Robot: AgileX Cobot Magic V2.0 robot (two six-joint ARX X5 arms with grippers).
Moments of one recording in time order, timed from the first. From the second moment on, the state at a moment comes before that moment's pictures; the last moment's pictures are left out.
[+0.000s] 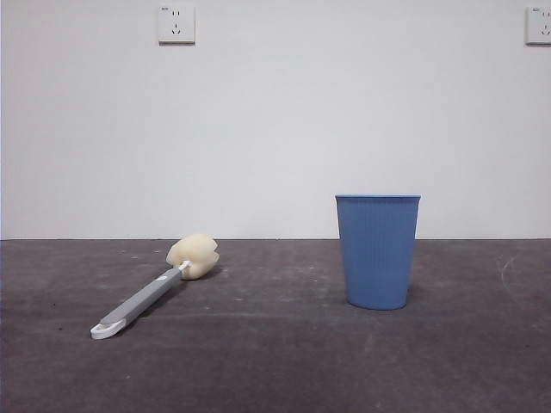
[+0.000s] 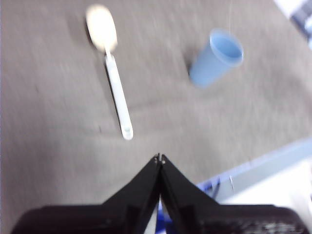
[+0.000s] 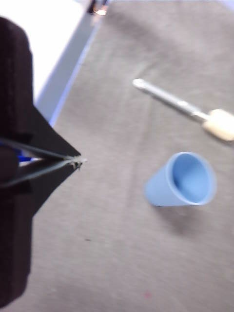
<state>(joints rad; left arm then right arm) 0.00 0.53 0.95 -1.20 0.53 -0.02 0.08 0.75 1.10 -1.23 -0.47 -0.08</state>
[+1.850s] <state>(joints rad) -0.46 1.18 0.96 -0.76 0.15 -0.17 0.09 0.78 1.10 -1.23 -0.47 -0.10</state>
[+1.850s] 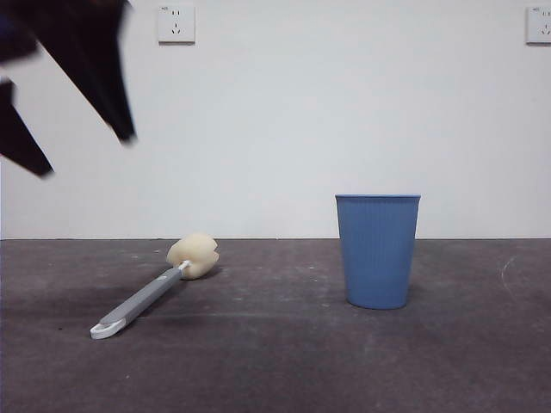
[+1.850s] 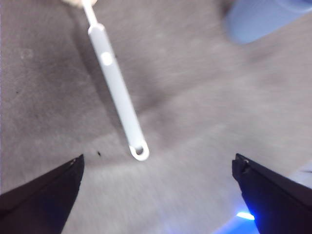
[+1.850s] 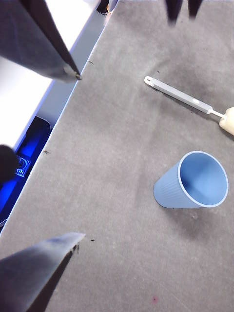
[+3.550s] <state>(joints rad) -0.57 1.65 0.96 -0.54 -0.12 -0.39 0.09 0.78 1.10 -1.21 -0.47 -0.09</state>
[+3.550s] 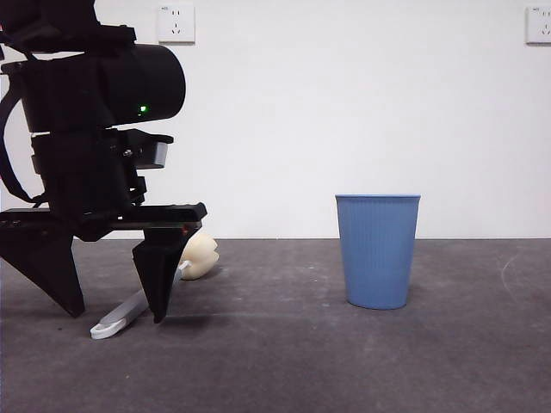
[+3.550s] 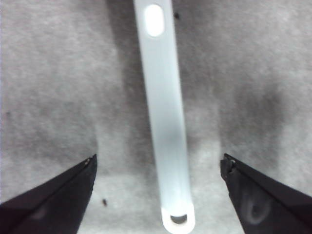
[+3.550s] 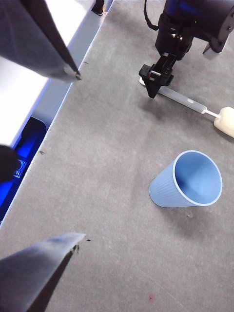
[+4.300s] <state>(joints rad) -0.58 1.65 0.96 -0.55 -0.08 -0.42 0.09 0.78 1.10 -1.21 -0.47 -0.09</state>
